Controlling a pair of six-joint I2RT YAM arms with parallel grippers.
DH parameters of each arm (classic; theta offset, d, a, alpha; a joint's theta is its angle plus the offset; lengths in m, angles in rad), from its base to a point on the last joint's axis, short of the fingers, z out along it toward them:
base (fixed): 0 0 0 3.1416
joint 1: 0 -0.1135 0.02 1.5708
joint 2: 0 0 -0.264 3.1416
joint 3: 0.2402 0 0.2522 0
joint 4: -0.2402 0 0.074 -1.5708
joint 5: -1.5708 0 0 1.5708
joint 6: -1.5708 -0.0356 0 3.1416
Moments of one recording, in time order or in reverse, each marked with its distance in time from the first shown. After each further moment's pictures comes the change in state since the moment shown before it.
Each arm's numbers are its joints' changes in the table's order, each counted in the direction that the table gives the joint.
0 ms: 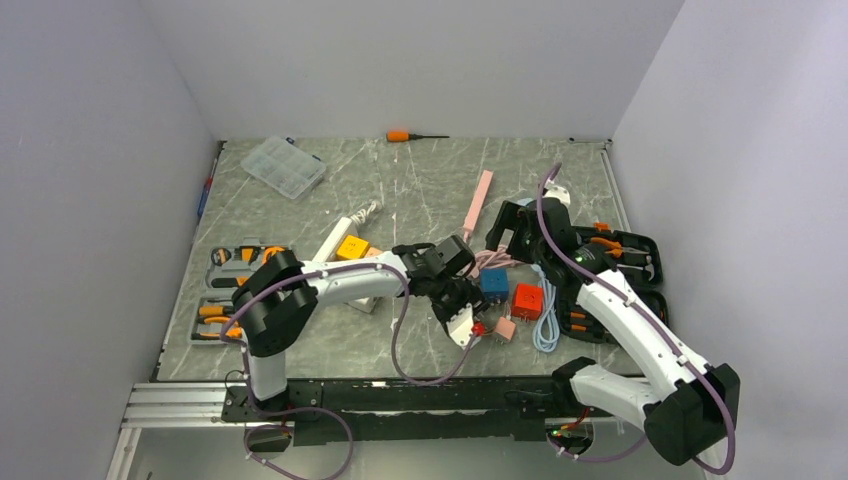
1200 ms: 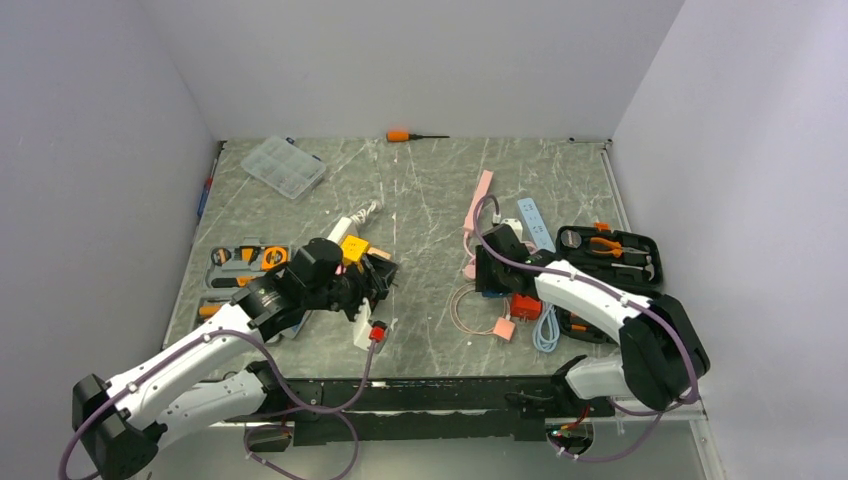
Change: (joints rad) left arm -0.266 -0.941 -0.502 -0.045 0.157 -0.048; right arm -0.155 0.253 -0.150 0.057 -0.050 0.097
